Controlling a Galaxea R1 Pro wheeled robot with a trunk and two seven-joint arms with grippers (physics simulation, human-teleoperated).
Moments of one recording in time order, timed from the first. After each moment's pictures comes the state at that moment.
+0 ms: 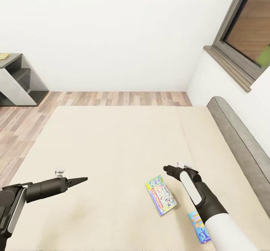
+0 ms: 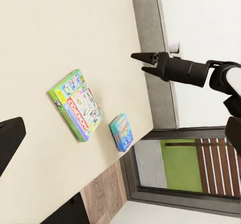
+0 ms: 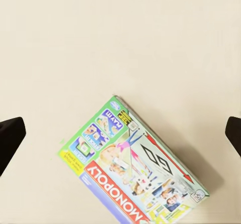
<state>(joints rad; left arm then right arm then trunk) -0.36 0.28 0.30 -1.36 0.12 0.96 -1.33 -0.61 -0.03 0.15 -1.01 -0.63 0.60 -0.38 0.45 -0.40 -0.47</state>
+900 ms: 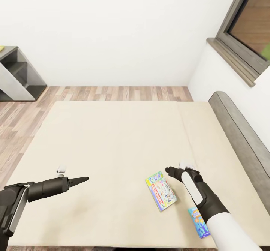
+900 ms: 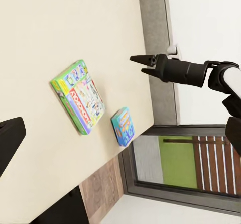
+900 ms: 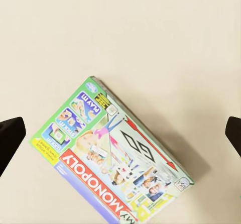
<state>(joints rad) -0.37 0.27 0.29 -1.36 0.12 0.96 -1.32 -0.62 -0.05 0.16 -0.98 -0.63 0.61 -0.37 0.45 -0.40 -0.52</state>
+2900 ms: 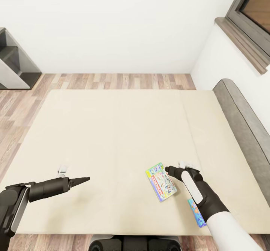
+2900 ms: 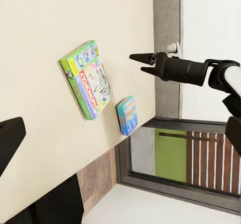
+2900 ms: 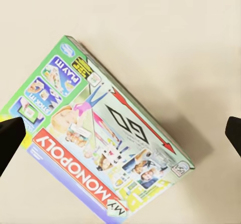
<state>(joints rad) -0.37 0.26 0.28 -1.36 0.11 0.96 -1.32 -0.63 -0.05 0.16 -0.98 -0.63 0.62 -0.37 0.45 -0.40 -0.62</state>
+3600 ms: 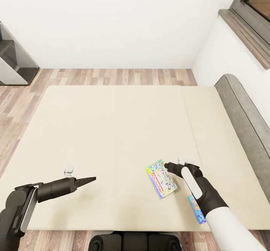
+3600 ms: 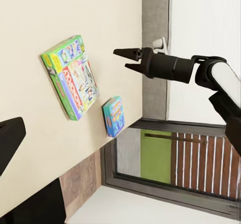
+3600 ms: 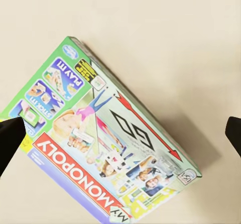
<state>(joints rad) -0.37 0.19 0.28 -1.36 0.11 0.96 -1.32 -0.66 -0.05 0.16 -0.98 -0.62 0.64 -0.35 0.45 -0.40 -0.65</state>
